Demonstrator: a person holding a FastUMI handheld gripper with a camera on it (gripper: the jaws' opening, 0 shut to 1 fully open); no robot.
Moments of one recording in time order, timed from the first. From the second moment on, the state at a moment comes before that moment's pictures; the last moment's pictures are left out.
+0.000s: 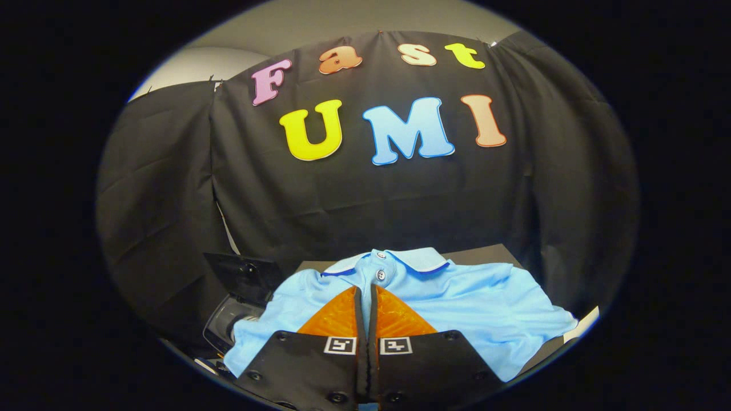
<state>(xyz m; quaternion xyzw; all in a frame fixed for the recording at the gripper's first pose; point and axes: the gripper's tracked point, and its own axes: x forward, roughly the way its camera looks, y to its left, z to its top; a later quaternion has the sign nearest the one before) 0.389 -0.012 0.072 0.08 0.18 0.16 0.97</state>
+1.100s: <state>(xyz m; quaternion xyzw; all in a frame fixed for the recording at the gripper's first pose) 0.324 0.228 0.193 0.09 0.07 0.30 0.95</state>
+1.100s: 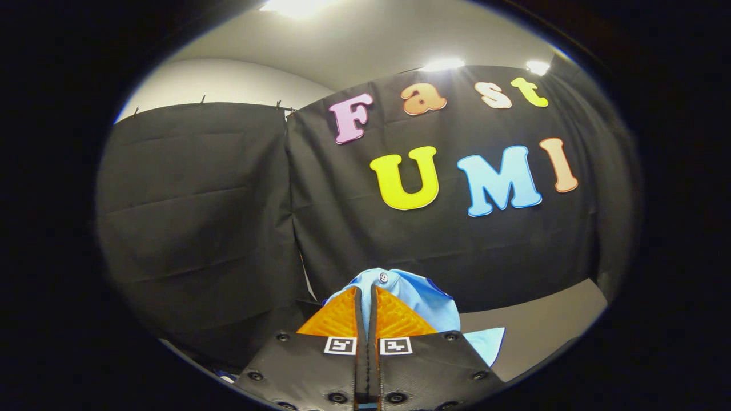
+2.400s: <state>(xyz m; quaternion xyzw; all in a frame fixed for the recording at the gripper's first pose) 0.321 0.410 0.015 0.01 0.19 0.33 0.93</state>
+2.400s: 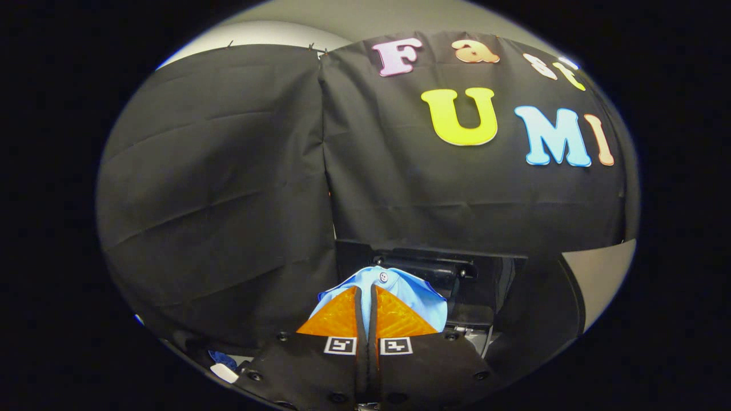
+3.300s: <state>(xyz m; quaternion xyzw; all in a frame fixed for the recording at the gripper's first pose) 0.329 0.406 -0.128 -0.04 0.27 0.25 0.93</state>
